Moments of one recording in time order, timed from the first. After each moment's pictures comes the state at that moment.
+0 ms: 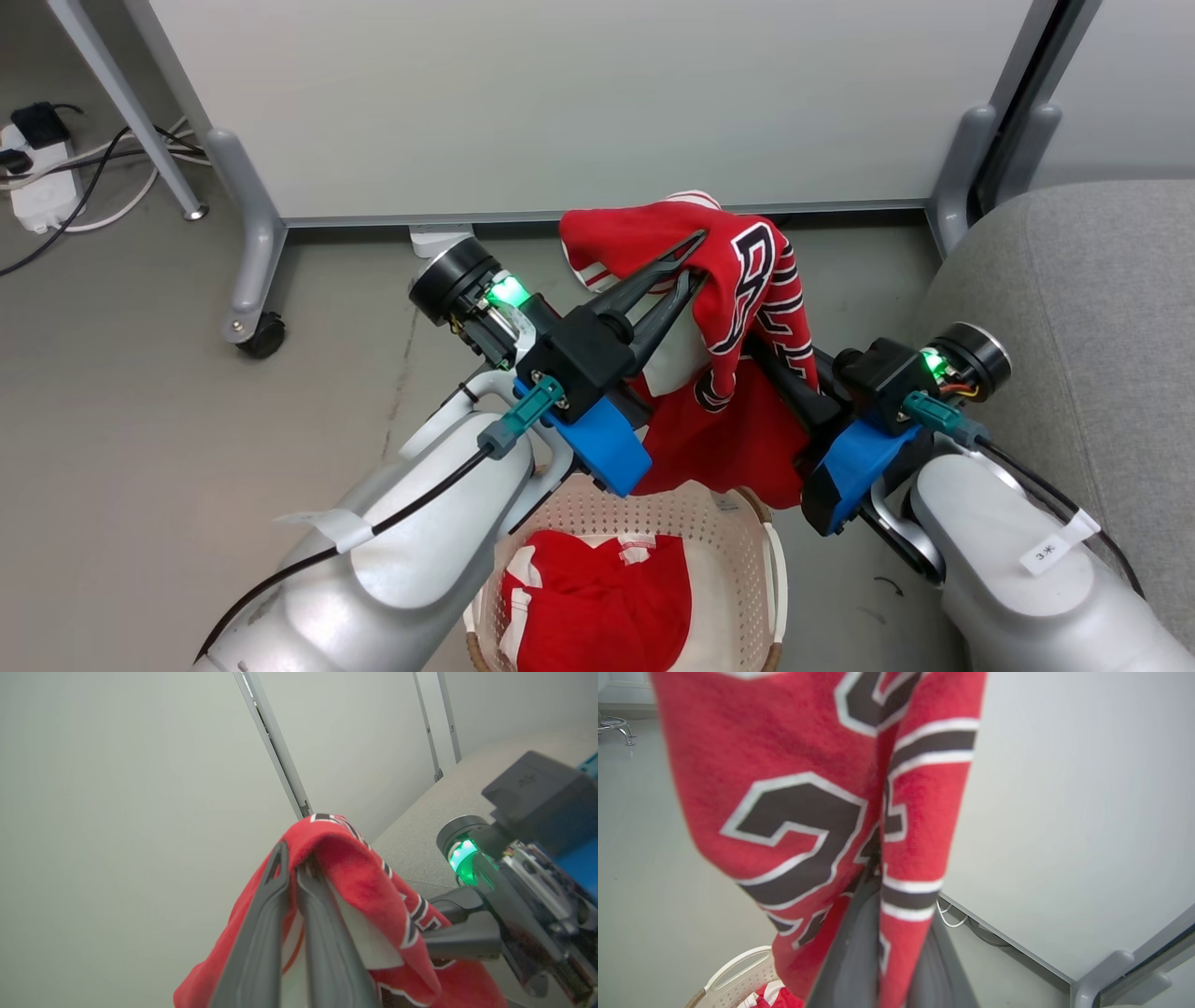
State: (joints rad) left arm -0.73 0.14 -0.81 0.43 -0.24 -0.13 -0.26; right arm -0.61 -0.28 0.63 0.57 0.25 0.13 -0.26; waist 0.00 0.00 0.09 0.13
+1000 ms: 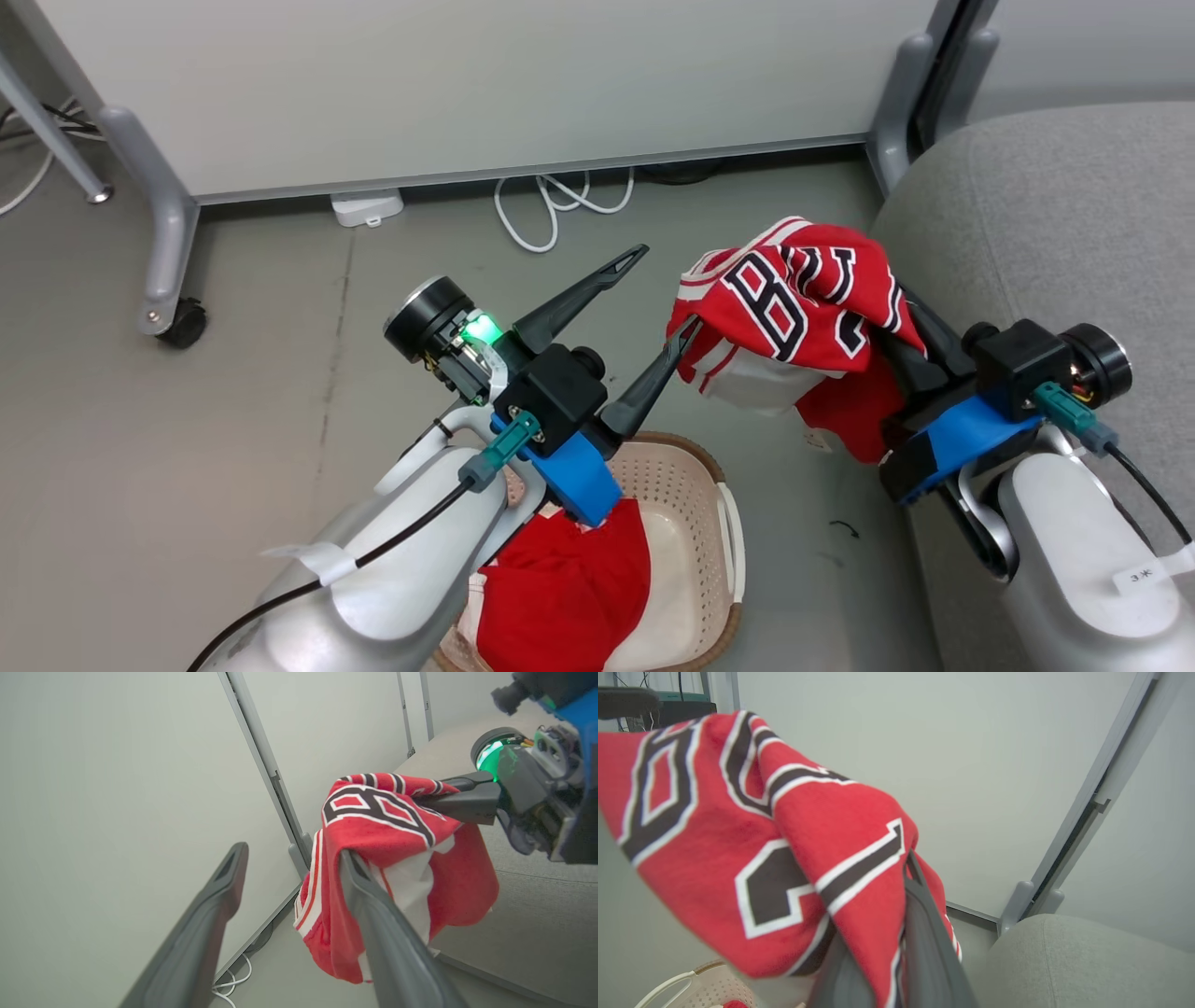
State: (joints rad) left arm -0.67 0.19 -0.81 0.42 -0.21 -0.12 -0.26; right arm -0.49 -0.26 0.29 0.44 0.15 0.13 -0.26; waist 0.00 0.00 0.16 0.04
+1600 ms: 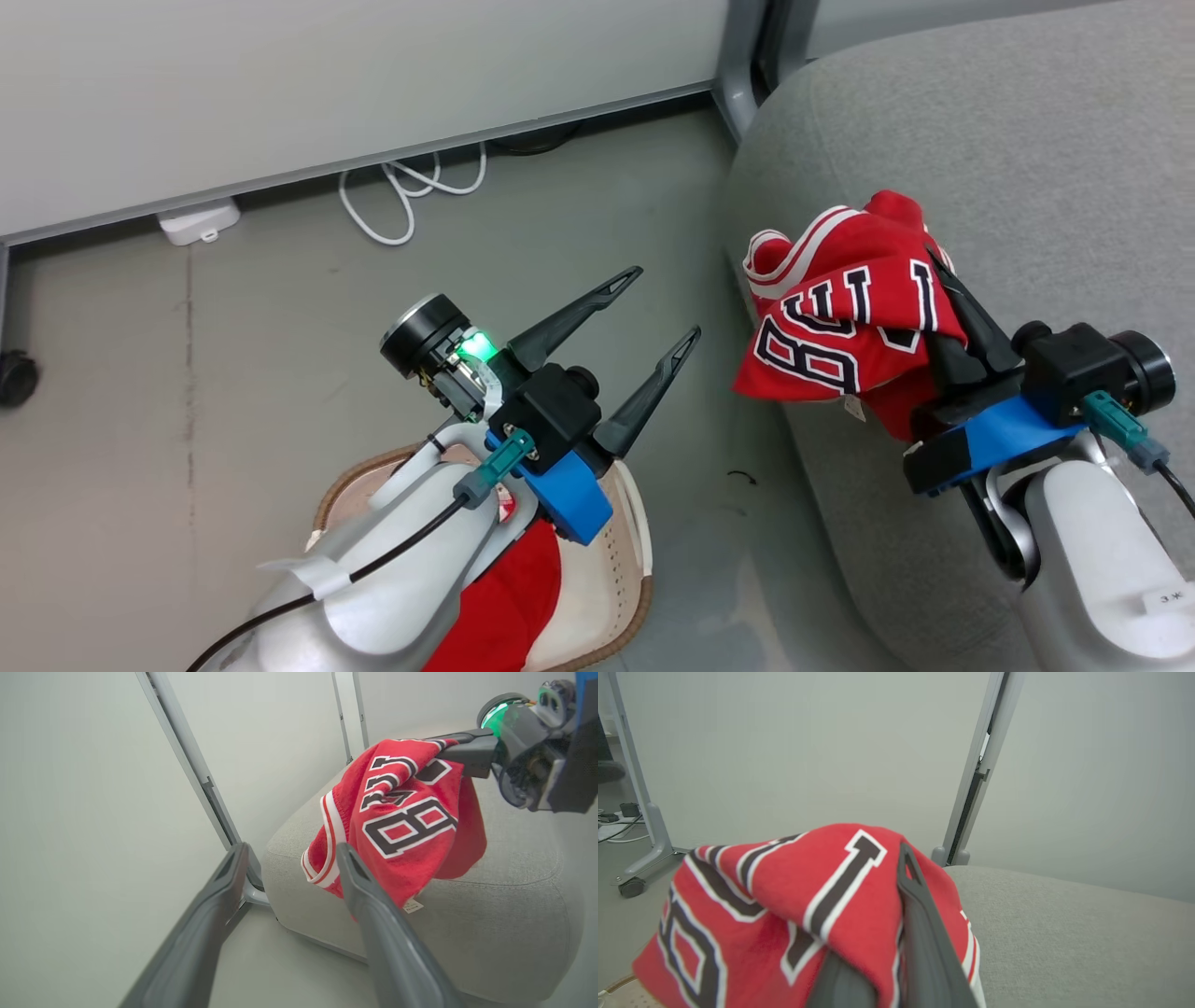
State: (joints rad) left arm -0.65 0.21 -0.83 0.41 -0.21 -0.12 -0.26; right arm -0.43 -0.21 0.15 0.35 0.10 0.13 -0.26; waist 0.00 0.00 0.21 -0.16
